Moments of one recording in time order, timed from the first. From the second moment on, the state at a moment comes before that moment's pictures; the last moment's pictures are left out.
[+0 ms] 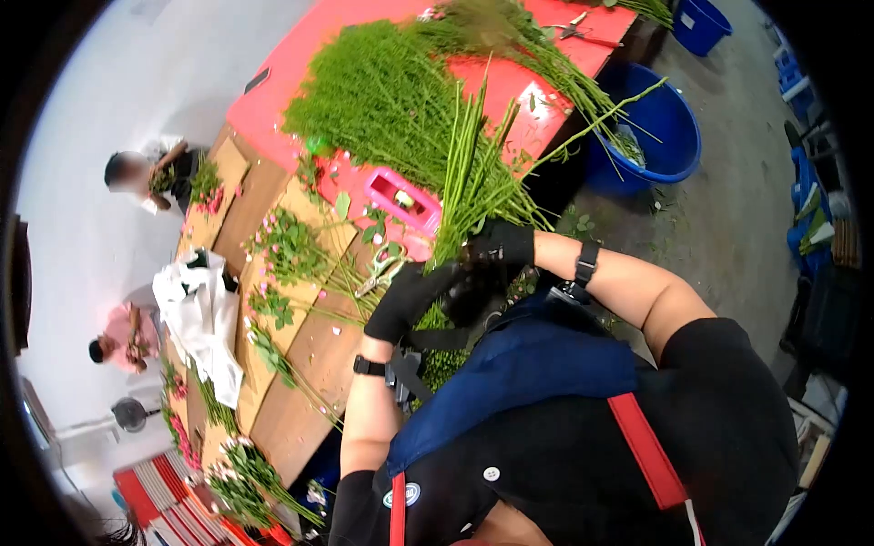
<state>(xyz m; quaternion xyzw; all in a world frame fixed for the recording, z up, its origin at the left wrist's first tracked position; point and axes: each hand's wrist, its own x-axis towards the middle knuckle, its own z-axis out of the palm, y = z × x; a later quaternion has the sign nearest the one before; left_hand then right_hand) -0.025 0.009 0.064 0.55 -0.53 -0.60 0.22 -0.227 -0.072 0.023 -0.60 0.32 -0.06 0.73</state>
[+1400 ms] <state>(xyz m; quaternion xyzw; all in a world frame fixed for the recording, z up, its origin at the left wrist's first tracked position) -0.007 0.047 0.058 0.44 -0.67 -0.59 0.12 -0.240 -0.016 0.011 -0.58 0.11 -0.28 0.76</state>
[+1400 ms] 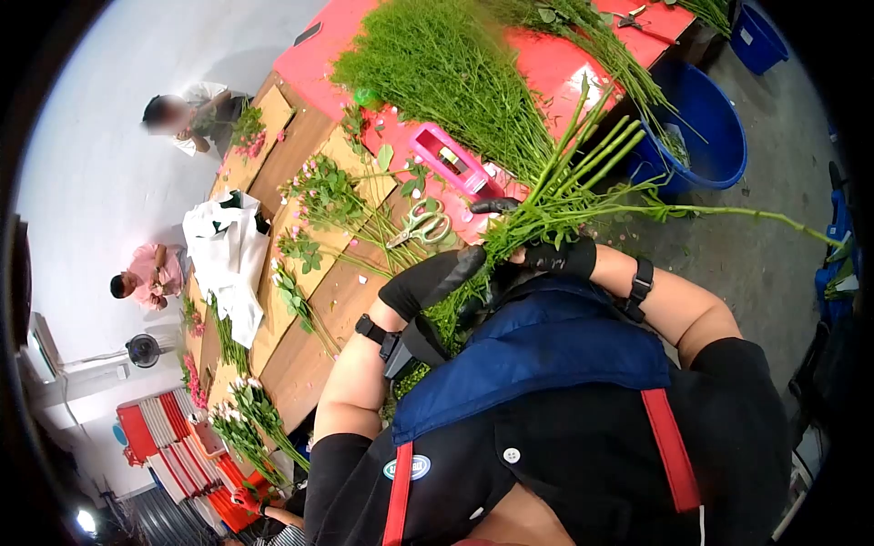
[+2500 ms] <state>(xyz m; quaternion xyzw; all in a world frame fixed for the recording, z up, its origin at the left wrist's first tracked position) -0.053 -0.013 0.094 0.39 -0.63 -0.65 0.16 -0.294 -0.053 0.030 -0.74 0.20 -0.22 0.61</state>
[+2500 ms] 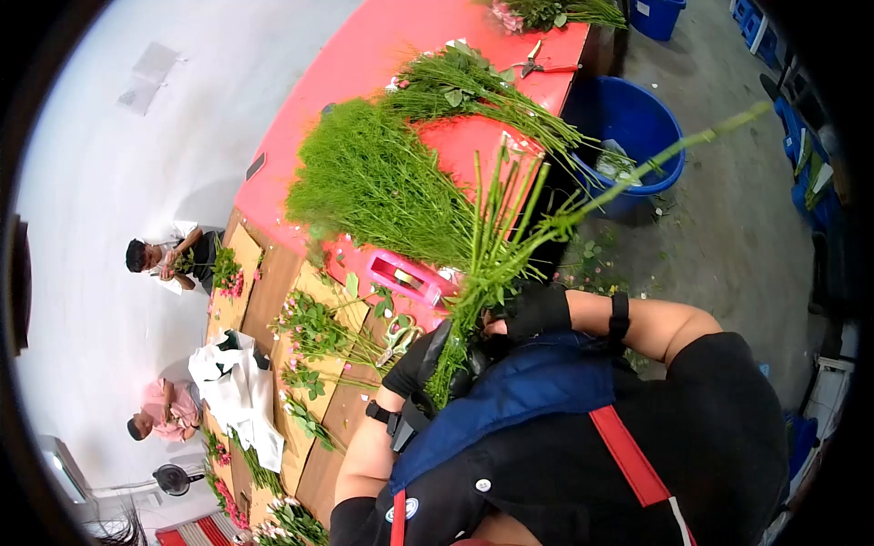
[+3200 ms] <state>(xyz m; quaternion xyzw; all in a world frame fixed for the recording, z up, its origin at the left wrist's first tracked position) -0.062 -0.009 0.043 0.37 -0.71 -0.57 0.17 -0.296 -0.067 0.025 -0.67 0.25 -0.17 0.68</state>
